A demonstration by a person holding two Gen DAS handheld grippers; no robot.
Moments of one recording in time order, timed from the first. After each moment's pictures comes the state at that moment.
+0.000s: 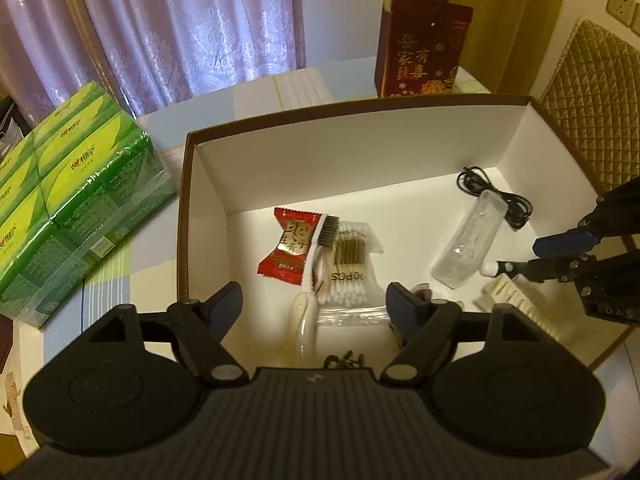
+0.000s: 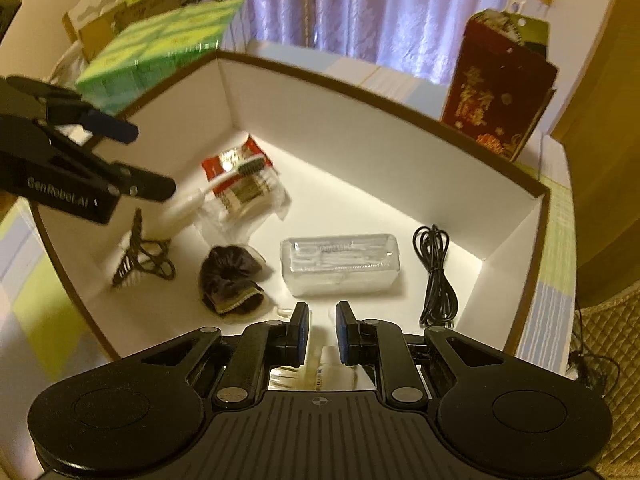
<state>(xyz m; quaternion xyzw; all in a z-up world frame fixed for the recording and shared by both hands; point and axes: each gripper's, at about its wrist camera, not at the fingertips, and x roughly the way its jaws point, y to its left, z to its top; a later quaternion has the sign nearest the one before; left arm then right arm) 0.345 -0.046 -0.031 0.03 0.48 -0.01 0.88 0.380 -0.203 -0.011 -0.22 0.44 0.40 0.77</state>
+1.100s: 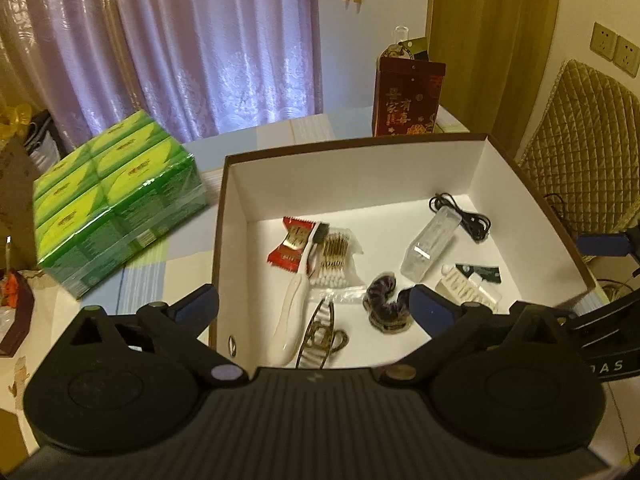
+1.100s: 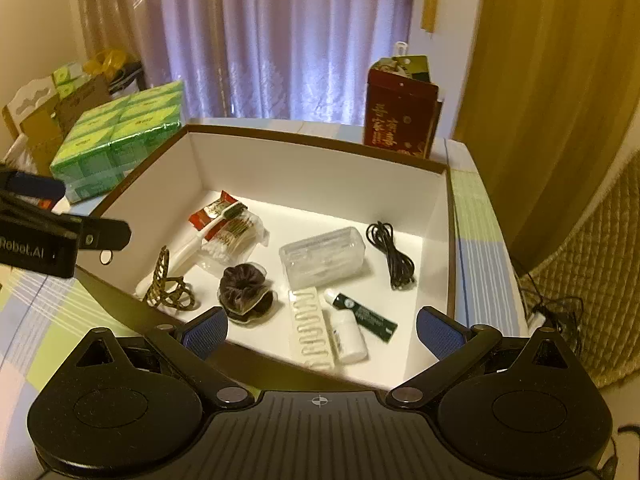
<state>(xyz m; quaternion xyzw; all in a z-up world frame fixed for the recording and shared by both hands) 0.252 -0.068 0.020 0.02 0.41 0.03 0.91 0.282 -0.237 0.019 -0.12 0.38 0.28 0.87</state>
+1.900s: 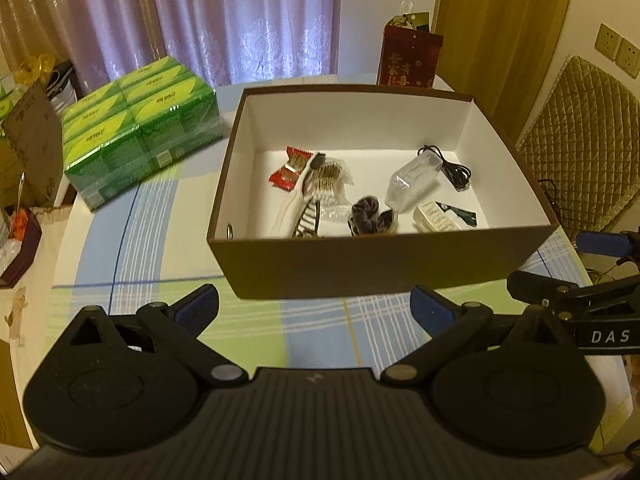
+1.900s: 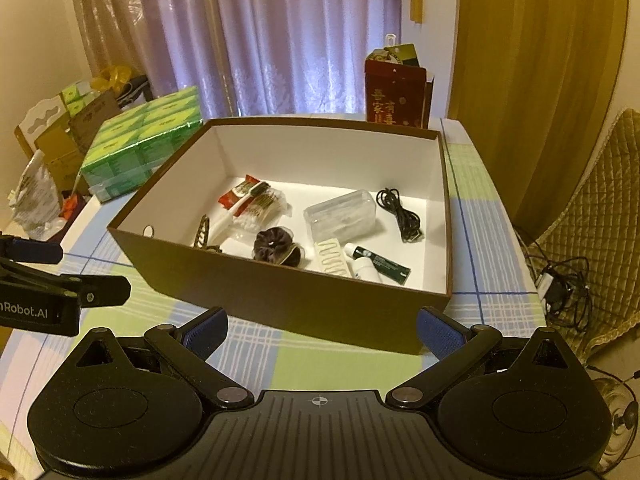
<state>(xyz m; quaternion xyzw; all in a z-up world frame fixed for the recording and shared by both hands) 0.169 -0.082 0.020 -0.03 0.45 0.05 0.89 0.223 -0.265 0.032 -0.09 0.40 0.29 0.87</state>
